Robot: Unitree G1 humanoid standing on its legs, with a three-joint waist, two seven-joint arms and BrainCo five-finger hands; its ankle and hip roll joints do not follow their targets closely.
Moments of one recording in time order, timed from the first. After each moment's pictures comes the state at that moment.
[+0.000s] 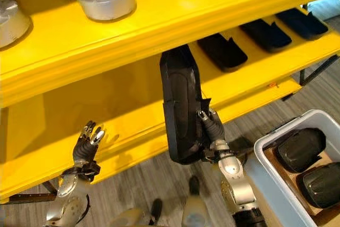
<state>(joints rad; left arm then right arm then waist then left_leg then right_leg) 0.21 0.24 -0.05 0.00 -0.67 -0.12 0.13 -0.01 -0.35 0.16 -0.08 0.42 -0.06 -0.07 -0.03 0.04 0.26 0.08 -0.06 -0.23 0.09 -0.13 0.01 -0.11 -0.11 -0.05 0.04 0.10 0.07</state>
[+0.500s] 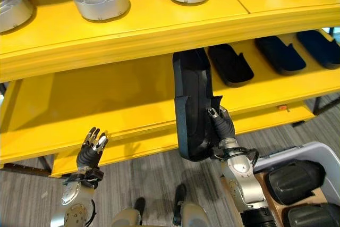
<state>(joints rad) 0.25 0.18 -0.05 0.00 -0.69 -0.11 0.12 0.00 -0.37 0.12 -0.08 0.45 -0.07 -0.07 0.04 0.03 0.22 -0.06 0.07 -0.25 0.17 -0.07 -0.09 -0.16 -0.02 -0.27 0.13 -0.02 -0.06</state>
